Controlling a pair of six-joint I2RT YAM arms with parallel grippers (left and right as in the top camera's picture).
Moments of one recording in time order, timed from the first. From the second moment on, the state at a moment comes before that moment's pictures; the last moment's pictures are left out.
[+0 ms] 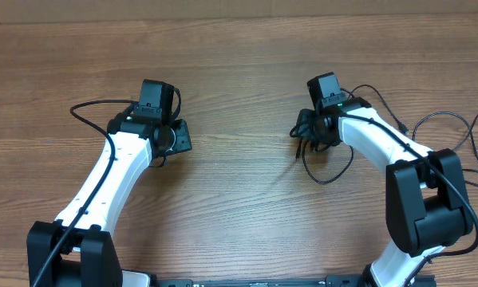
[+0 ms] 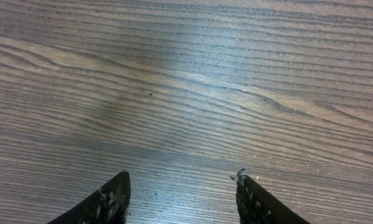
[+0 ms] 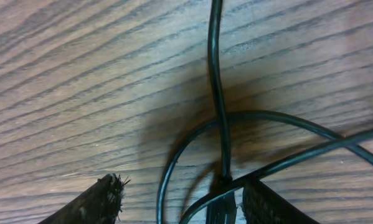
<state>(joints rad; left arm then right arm) -0.17 1.57 1.11 -0.77 -0.01 -0.41 0.27 1.88 1.19 -0.57 0.02 0.53</state>
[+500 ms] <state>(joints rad) -0.17 1.57 1.11 -0.77 -0.01 -0.41 0.28 1.88 1.17 -0.59 0.06 0.60</state>
